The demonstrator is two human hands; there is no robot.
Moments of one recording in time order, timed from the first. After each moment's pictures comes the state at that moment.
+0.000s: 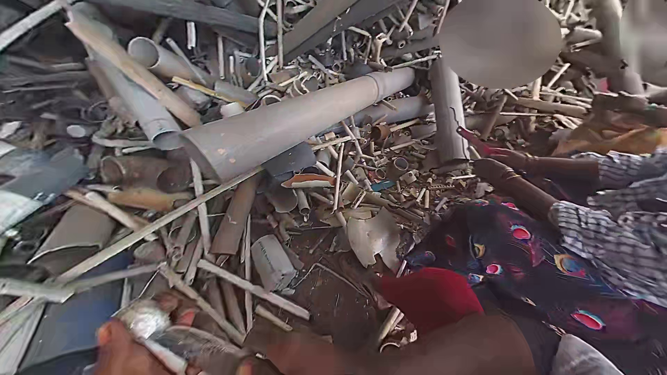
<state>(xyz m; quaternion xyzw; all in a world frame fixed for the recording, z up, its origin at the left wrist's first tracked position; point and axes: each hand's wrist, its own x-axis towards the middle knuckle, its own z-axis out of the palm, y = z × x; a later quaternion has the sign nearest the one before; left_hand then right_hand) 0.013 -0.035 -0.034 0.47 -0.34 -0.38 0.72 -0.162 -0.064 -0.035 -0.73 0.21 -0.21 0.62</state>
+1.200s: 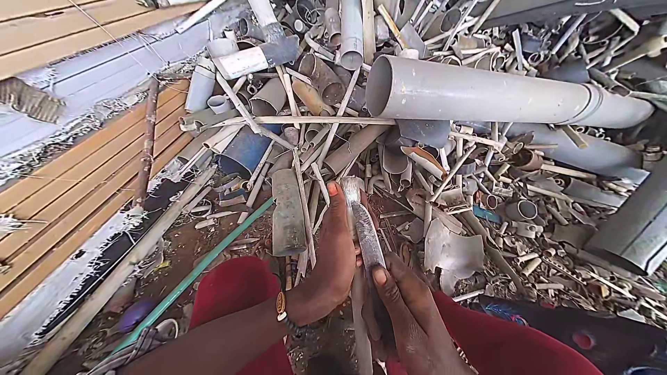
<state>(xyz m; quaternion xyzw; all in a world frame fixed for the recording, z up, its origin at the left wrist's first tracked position) -0.002 -0.025 -0.047 0.45 -0.19 -0.42 0.77 -0.138 -0.036 -0.060 -0.67 0.25 -0.22 0.66</state>
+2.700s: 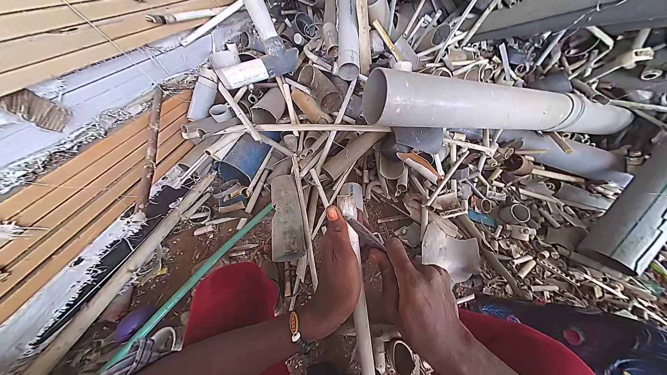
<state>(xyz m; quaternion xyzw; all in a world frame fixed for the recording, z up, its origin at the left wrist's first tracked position) -0.020 -0.016 -0.060 0.50 -0.22 -0.30 0.78 -0.127 -0.055 -0.058 -0.90 0.26 -0.35 -0.01</state>
